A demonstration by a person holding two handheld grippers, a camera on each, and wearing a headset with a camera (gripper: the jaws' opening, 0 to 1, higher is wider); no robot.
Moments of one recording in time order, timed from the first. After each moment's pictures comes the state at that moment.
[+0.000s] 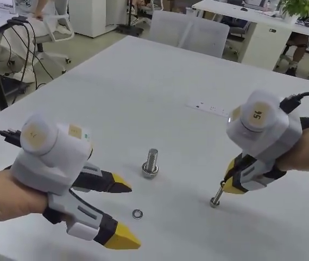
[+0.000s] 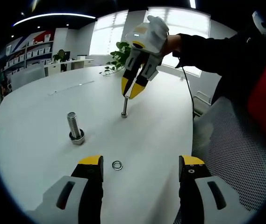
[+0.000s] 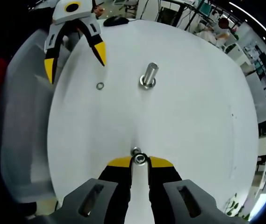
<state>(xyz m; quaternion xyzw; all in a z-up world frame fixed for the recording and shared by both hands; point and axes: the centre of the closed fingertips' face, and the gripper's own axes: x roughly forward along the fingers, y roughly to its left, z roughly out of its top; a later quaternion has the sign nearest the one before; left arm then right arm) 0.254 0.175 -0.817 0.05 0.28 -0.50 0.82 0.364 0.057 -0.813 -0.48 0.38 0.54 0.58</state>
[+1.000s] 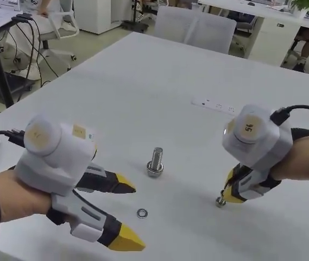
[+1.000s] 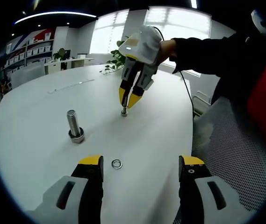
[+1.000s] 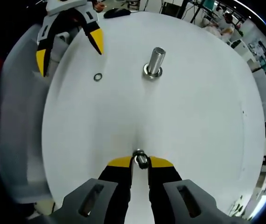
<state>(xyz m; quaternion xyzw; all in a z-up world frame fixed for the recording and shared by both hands) 0.253 0.175 -0.819 0.04 0.28 -0.50 0.82 0.370 0.057 -0.850 -0.48 0.40 0.55 0.56</state>
